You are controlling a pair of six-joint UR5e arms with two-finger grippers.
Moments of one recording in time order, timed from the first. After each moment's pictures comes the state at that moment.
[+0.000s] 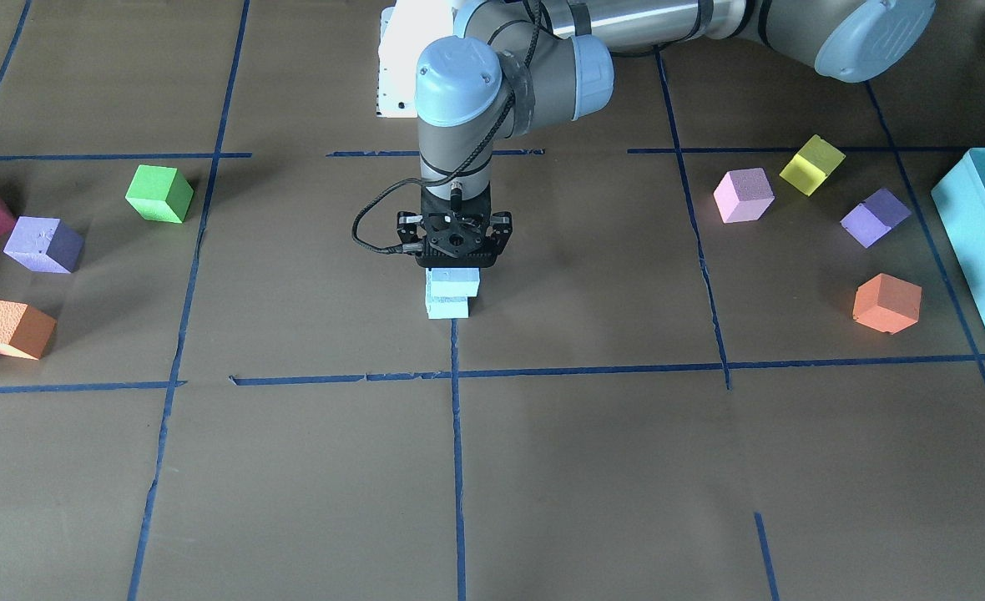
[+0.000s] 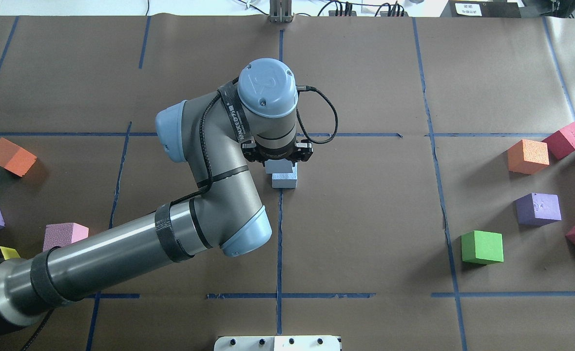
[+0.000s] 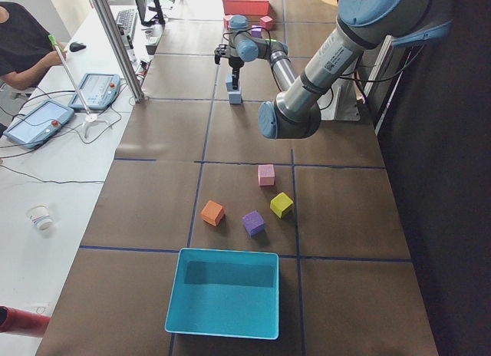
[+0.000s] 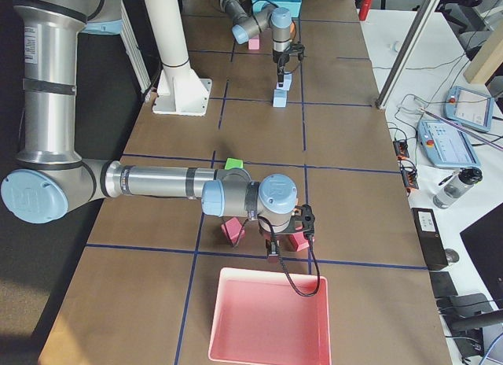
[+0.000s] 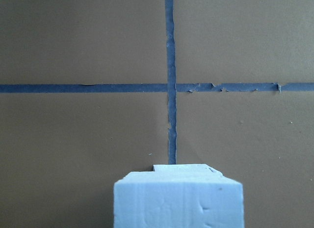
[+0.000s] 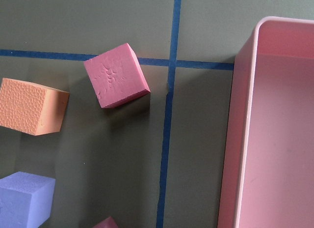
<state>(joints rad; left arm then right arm) -0.54 -2.53 -1.44 -1.54 -1.87 -1.20 1.58 -1.67 1.68 -1.57 2.40 -0.07</state>
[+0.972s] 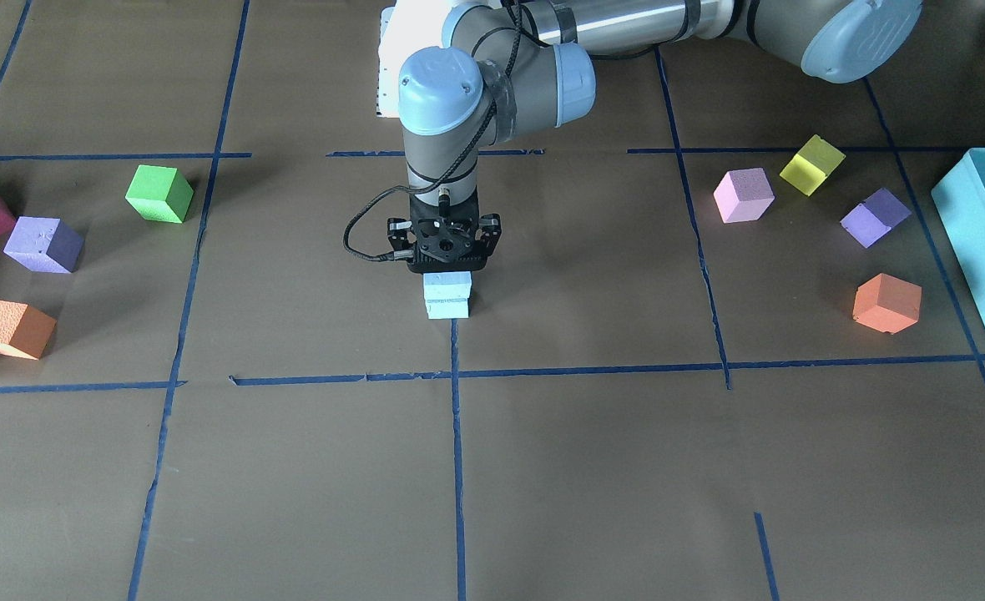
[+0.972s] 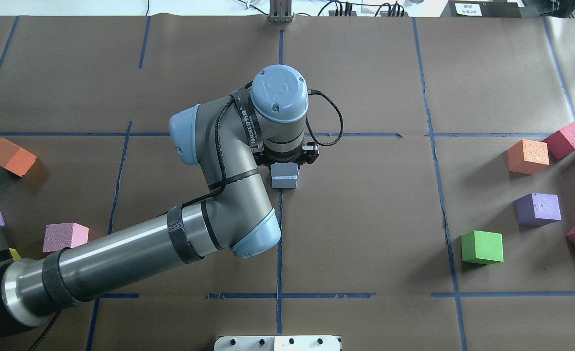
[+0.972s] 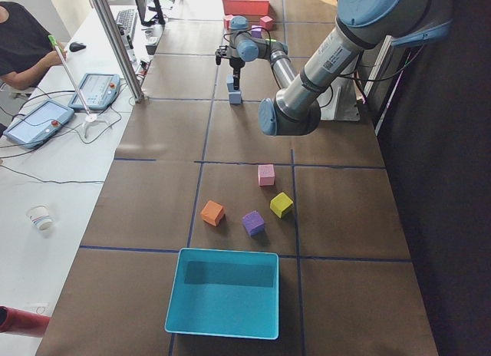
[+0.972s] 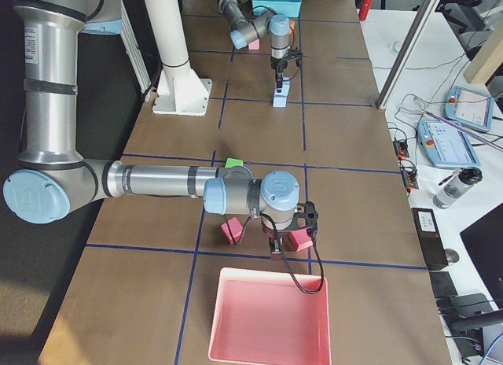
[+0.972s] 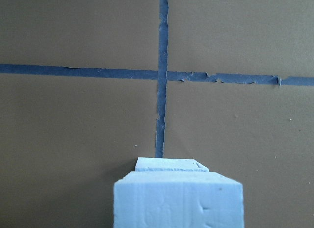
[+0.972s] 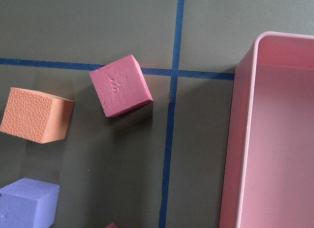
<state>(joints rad) -0.53 -2.55 -1.40 -1.55 -1.87 -1.24 1.59 -1.66 1.68 -1.57 2.40 -0.07</state>
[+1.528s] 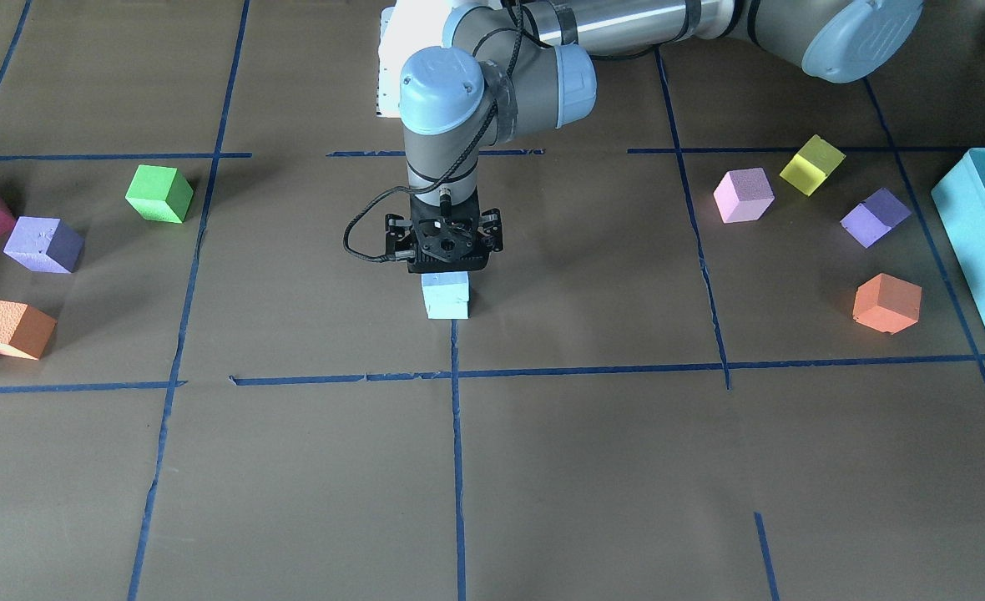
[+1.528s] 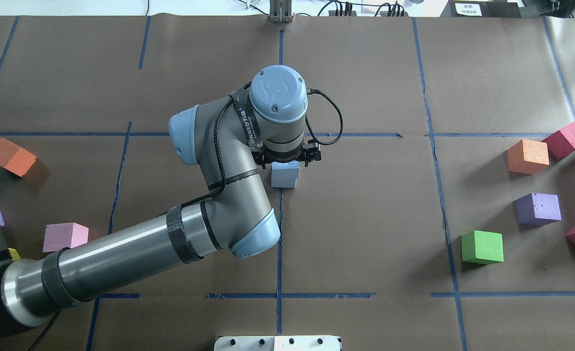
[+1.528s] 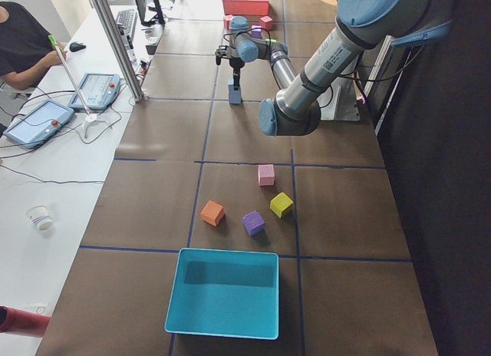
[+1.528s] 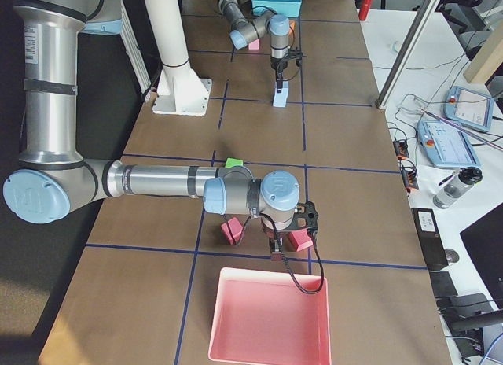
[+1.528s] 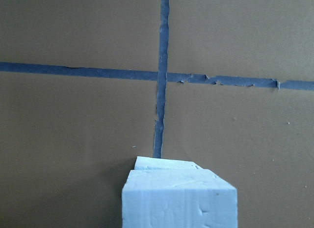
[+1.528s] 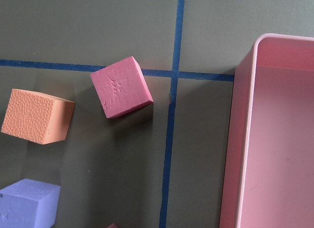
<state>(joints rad) -0.53 -2.54 -1.40 -1.57 -1.87 -1.27 1.59 -1.66 1.69 -1.57 2.40 -0.07</state>
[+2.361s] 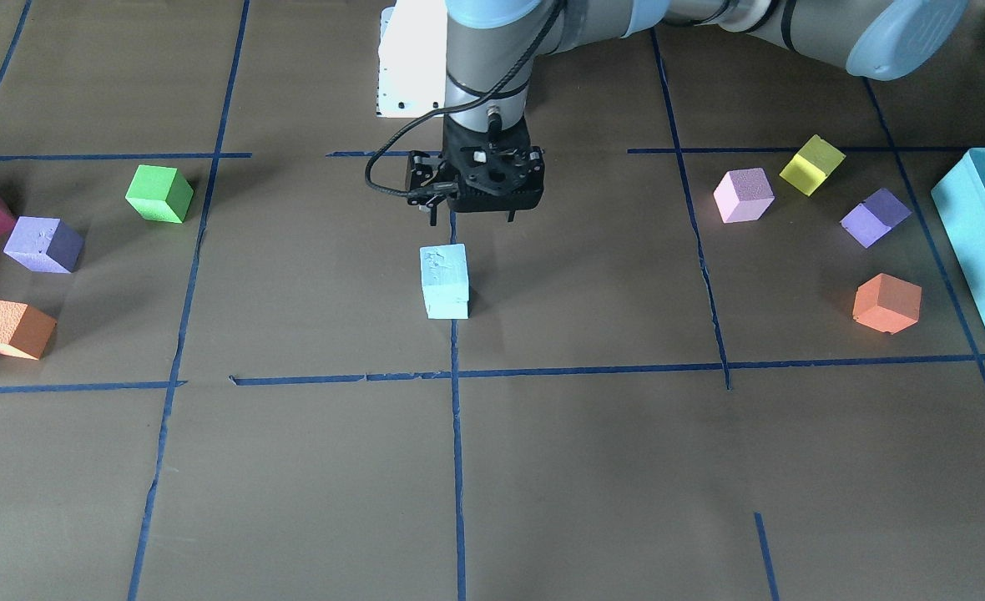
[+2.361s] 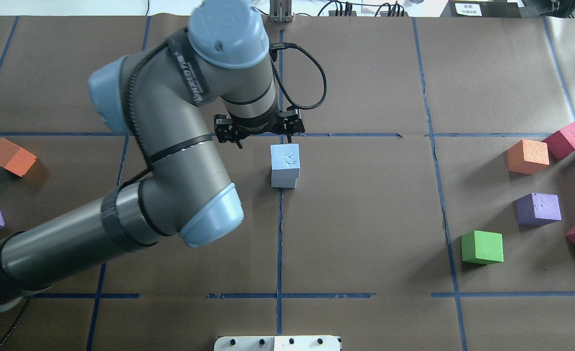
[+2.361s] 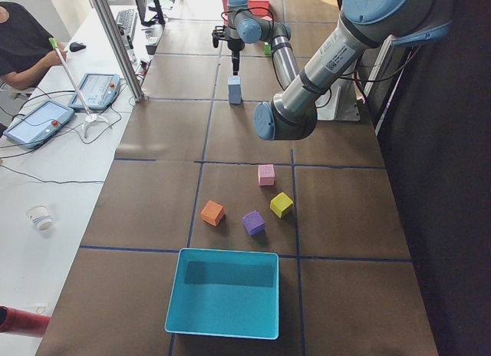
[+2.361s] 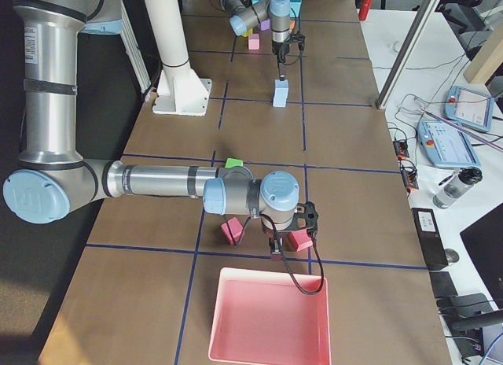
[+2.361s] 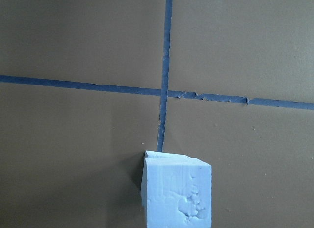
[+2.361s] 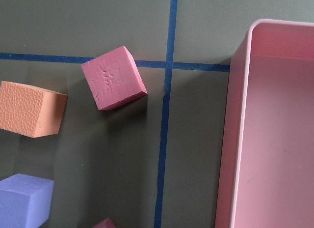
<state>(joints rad) -0.66 -2.46 -1.76 -1.31 -1.99 -1.23 1.59 -1.67 1.67 -1.57 2.40 -0.07</state>
